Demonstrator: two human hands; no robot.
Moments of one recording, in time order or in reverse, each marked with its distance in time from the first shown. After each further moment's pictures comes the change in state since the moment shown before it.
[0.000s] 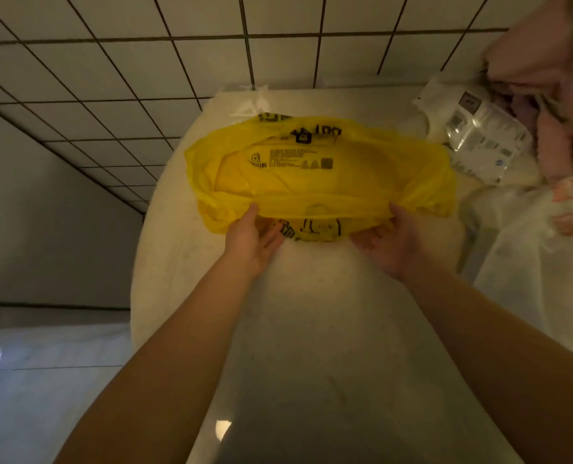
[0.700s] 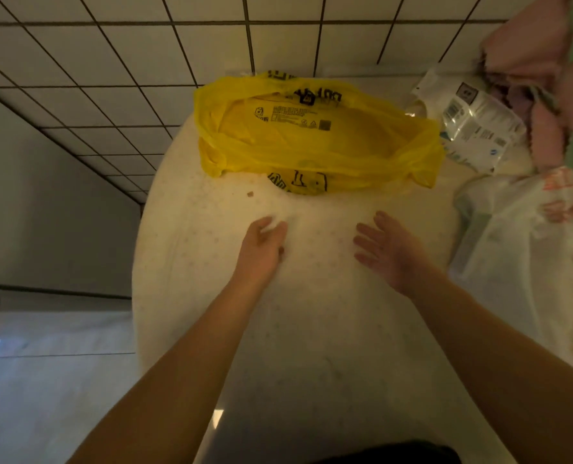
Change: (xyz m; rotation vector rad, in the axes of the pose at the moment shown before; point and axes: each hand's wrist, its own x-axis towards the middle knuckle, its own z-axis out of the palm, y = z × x) left_hand -0.057 -0.038 -0.027 0.676 -0.018 0.262; right_hand -0.034 0.020 -0.027 -0.366 0.035 -0.035
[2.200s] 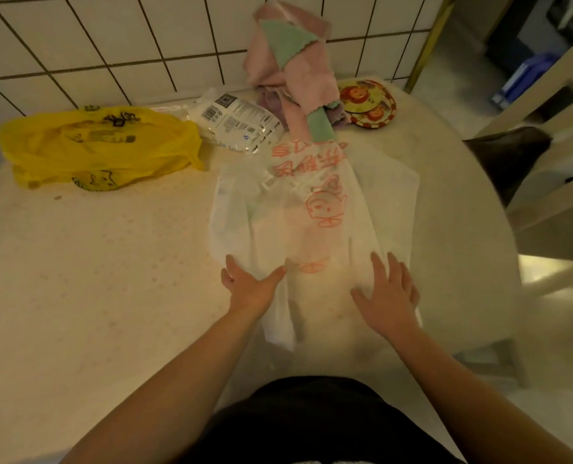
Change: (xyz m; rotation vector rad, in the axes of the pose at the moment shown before) left_hand -0.239 -0.086 0.388 0.327 0.051 -0.012; right_hand -0.156 0.018 -0.483 -1.359 0.483 -0.369
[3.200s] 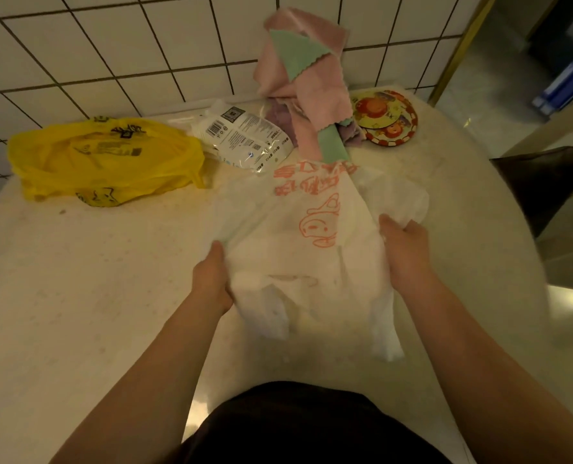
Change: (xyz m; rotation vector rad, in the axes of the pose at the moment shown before) left_hand 0.079 0.064 -0.027 -0.740 0.127 -0.269; right_hand 0.135 -0.055 -0.084 1.218 0.166 0.212
